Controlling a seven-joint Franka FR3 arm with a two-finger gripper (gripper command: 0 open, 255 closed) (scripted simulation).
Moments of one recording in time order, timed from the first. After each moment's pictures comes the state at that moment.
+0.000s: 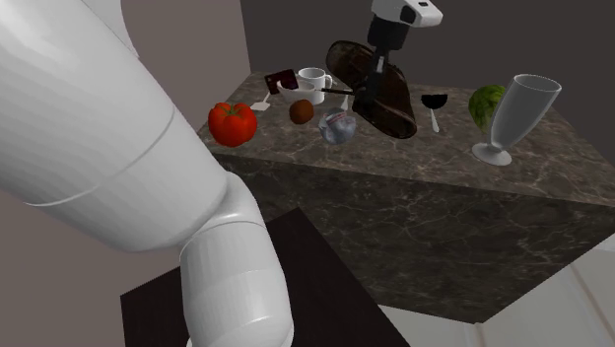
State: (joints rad) arm -0.16 -0.26 0.51 -2.11 0.23 1.81 1.04
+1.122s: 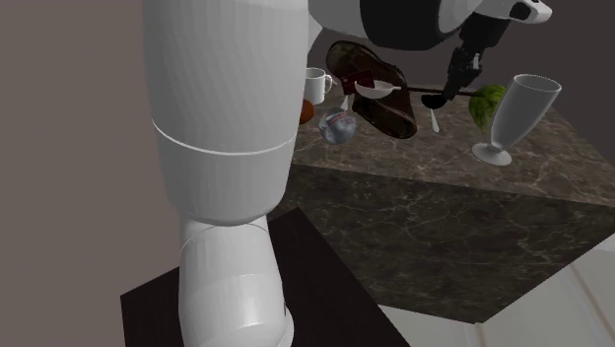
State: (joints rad) arm -0.25 0.22 0.43 -1.59 -0.01 1.71 0.96
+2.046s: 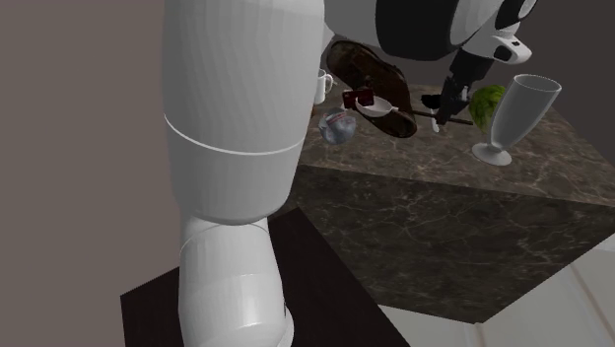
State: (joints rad) arm -0.25 0.26 0.43 -1.71 -0.02 1.87 0.96
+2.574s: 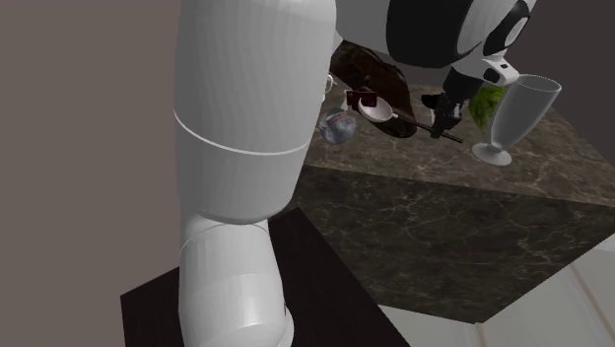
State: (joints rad) arm -0.25 0.29 0.42 -1.78 -0.04 1.97 0.96
